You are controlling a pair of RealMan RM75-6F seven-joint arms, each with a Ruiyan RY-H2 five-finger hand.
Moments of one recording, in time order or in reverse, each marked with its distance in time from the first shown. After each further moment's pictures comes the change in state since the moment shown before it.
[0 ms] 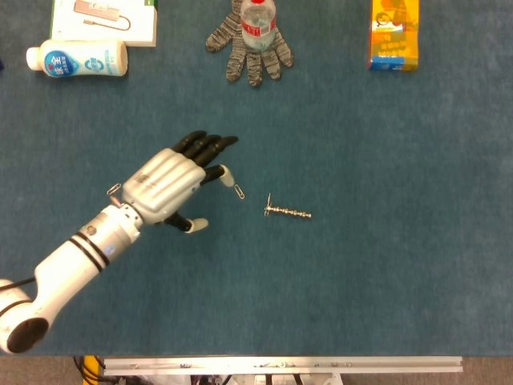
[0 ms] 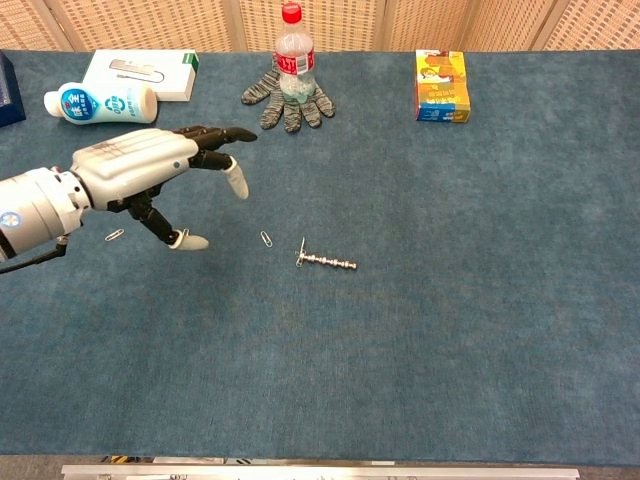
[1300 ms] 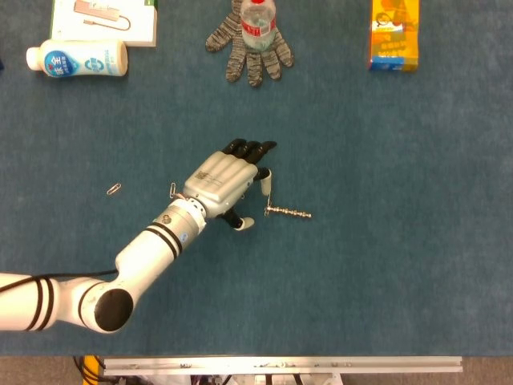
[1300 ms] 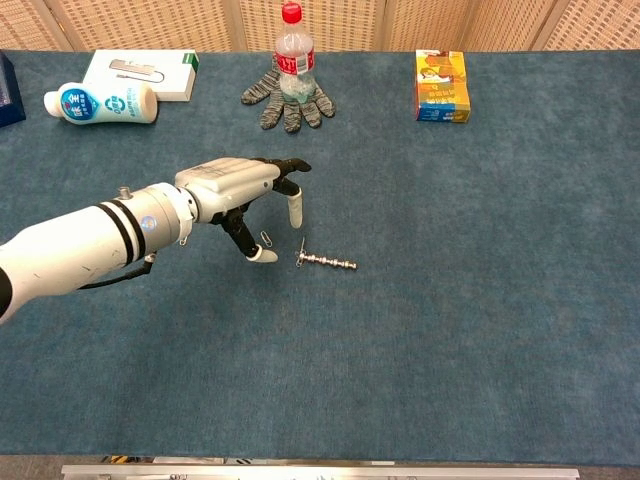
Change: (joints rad) left arm -0.250 -0.257 -0.004 0.014 -0.653 0.012 0.399; right arm -0.063 -0.020 0.024 0.104 -0.011 -0.006 0.140
